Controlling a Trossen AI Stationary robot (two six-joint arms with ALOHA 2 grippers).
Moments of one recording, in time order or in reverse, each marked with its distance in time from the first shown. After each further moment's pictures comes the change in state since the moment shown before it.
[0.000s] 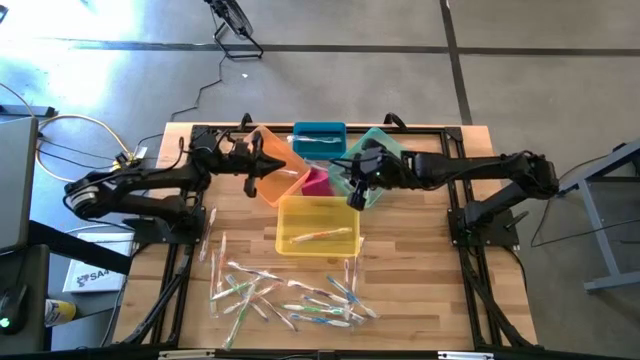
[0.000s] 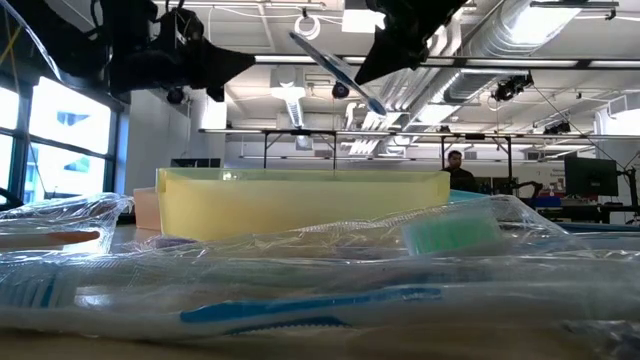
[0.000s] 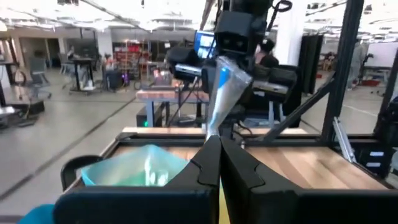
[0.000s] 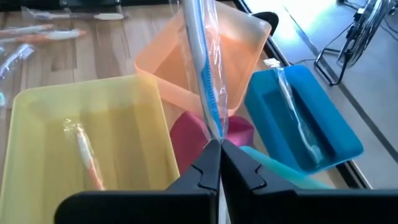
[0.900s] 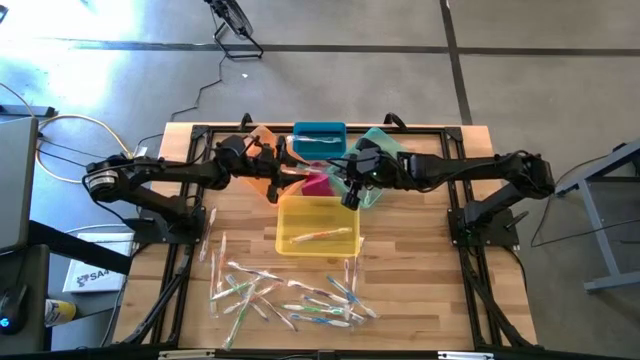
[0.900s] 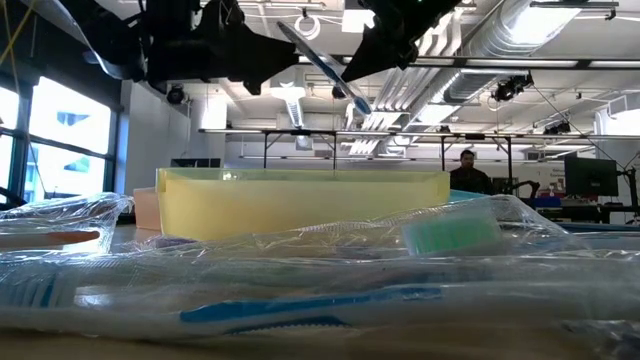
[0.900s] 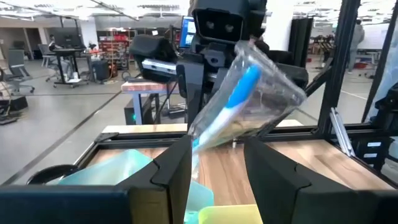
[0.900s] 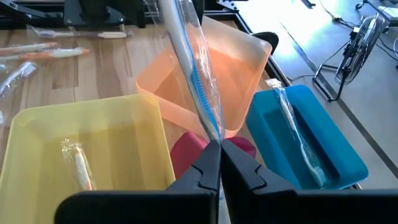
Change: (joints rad) left arm -0.192 0.194 0.201 -0.079 -0.129 0.076; right arm 0.000 0.035 0.000 0.100 0.004 -0.028
